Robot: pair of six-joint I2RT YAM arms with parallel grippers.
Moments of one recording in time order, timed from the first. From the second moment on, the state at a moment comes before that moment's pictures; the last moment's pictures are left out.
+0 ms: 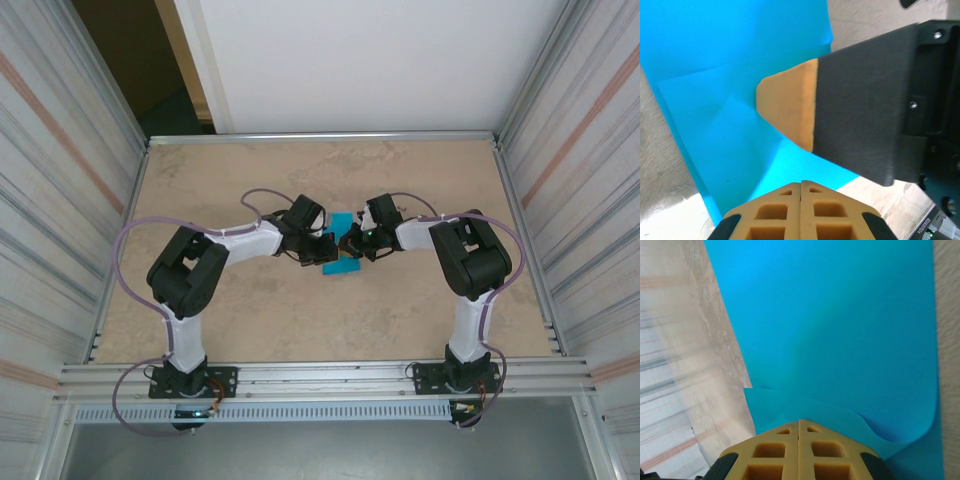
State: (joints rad) left arm -0.68 1.91 1.18 -0.28 0.45 -0.71; right arm 0.43 1.96 1.00 -0.02 -0.61 0.85
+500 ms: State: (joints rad) left arm -0.68 1.94 1.16 -0.27 0.42 -0.71; right arm 0.43 1.96 1.00 -0.02 -0.61 0.86
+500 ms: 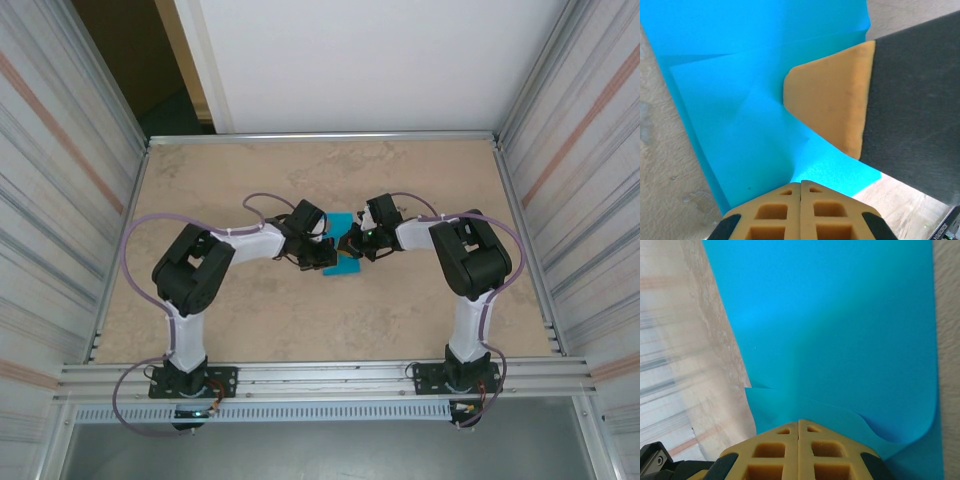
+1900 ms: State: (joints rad) left arm -0.66 1.94 1.12 -0.24 0.45 -0.71; right arm 0.43 1.96 1.00 -0.04 -0.60 0.86
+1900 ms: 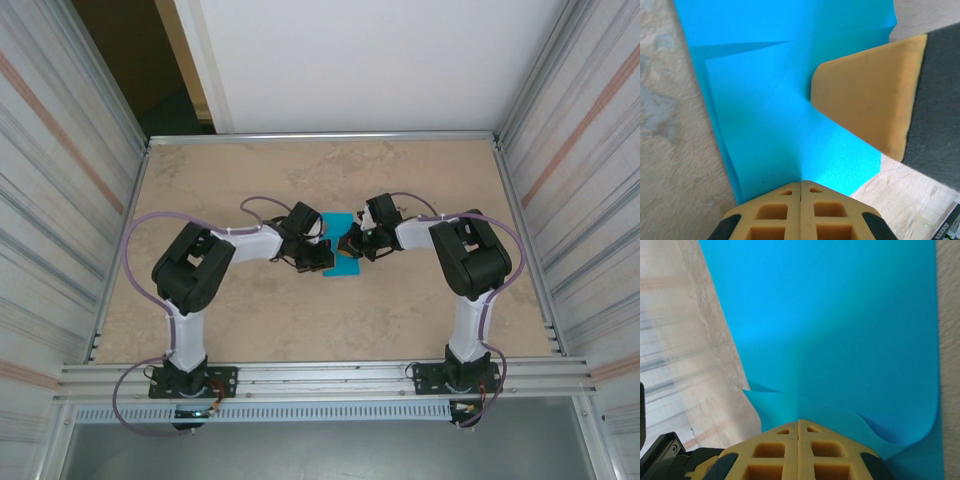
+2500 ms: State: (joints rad) left arm -0.65 1.85 1.03 -0.33 0.45 -0.63; right arm 0.43 1.96 1.02 -0.06 -0.60 0.86
